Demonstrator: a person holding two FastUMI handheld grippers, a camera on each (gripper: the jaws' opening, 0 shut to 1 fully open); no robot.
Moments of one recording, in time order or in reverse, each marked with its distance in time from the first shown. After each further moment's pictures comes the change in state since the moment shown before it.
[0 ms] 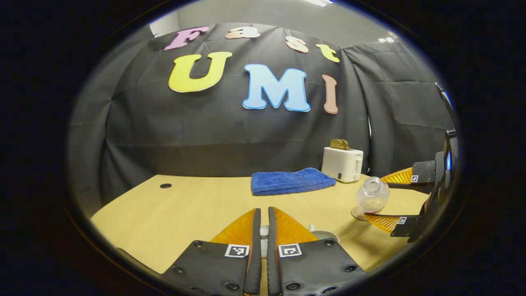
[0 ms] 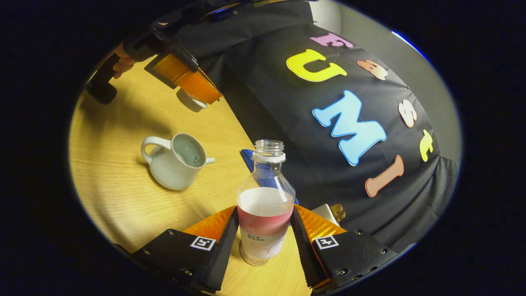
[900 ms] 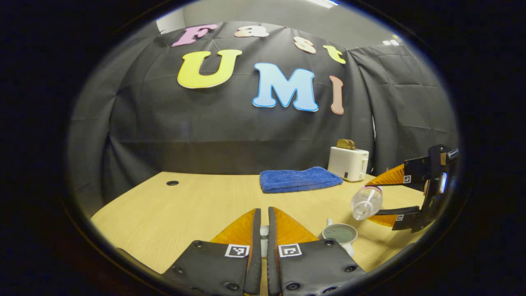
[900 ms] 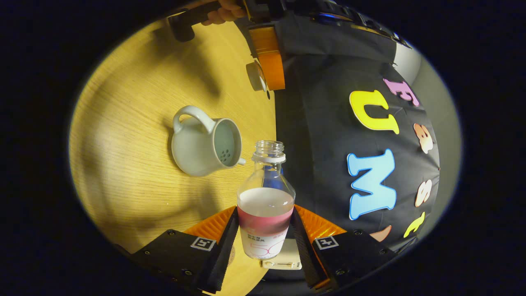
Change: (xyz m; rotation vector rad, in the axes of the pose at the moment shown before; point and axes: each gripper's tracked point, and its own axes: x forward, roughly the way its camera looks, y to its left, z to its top) left arm -0.002 0.033 -0.011 -0.022 0.007 0.005; right arm 0.011 0.014 0.011 -0.548 -0.052 0.122
